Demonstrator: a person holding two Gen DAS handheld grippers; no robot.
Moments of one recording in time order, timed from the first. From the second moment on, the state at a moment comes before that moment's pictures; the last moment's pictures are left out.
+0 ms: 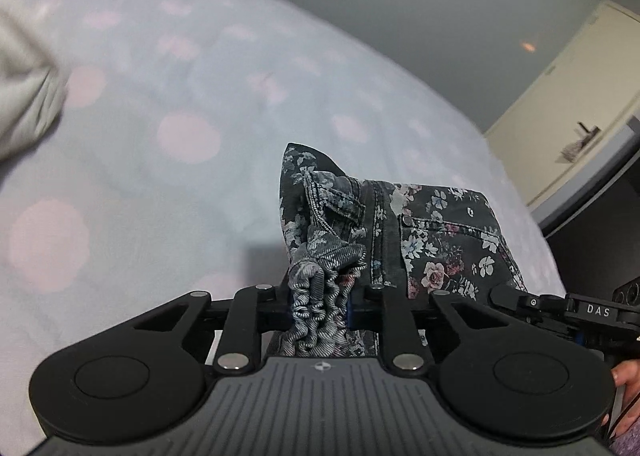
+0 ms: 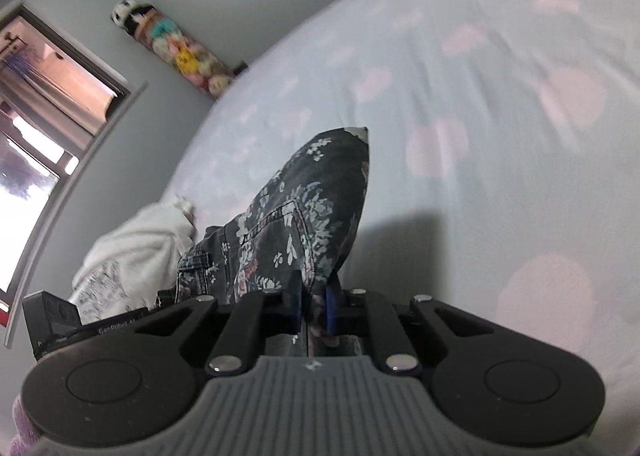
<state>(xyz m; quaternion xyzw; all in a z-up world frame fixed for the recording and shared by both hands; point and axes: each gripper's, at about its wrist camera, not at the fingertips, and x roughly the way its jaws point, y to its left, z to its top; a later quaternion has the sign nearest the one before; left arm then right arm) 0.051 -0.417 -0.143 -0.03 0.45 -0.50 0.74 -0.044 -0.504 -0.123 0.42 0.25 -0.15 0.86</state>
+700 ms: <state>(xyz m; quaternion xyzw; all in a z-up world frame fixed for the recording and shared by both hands) -0.264 -0.654 0.003 0.02 0.37 -0.78 0.51 -0.446 -0.566 0.071 0.33 0.12 -0.40 0.85</state>
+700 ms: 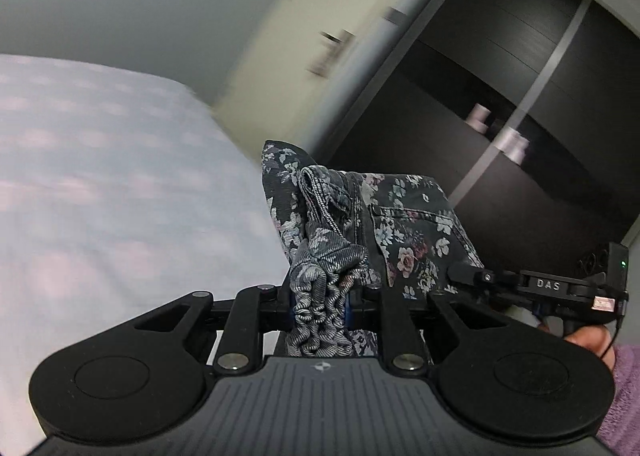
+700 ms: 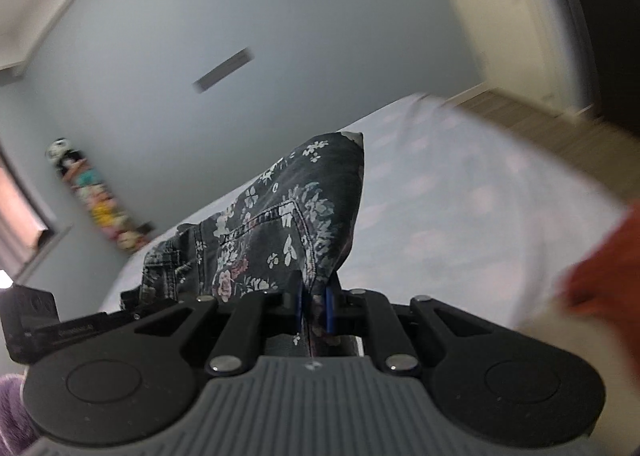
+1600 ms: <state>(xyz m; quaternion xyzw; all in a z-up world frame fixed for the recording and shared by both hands) -0.594 -0.876 0.002 0.25 0.26 -0.88 0.29 -0.744 -0.573 0.053 0.44 0.02 -0.63 0.64</state>
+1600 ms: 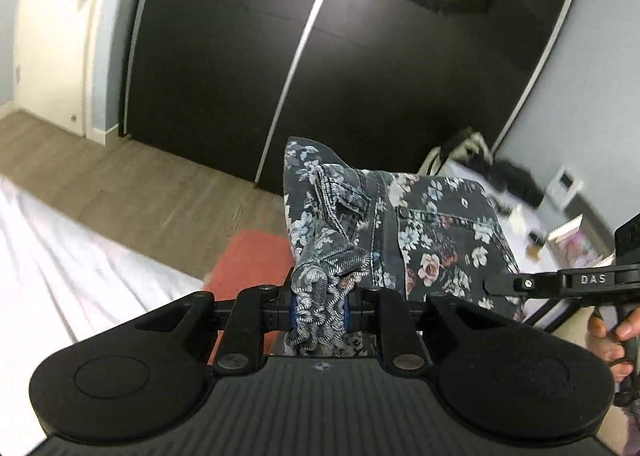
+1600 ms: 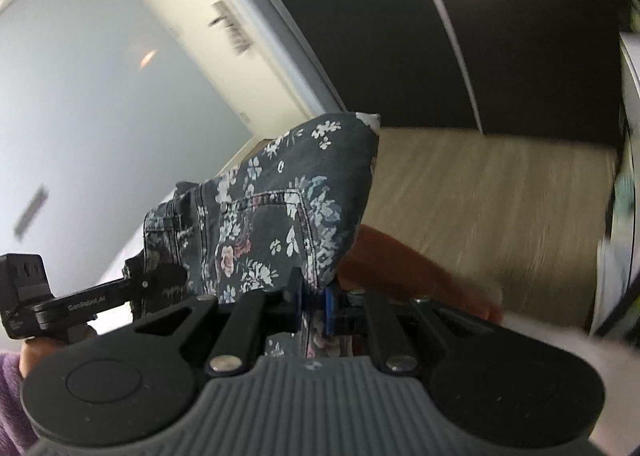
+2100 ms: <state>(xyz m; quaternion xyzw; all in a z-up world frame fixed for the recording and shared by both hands) -0.655 -0.929 -0.074 0.35 0.24 -0.88 0.23 -0.727 -0.605 -0.042 0.51 0.00 -0.66 0.56</state>
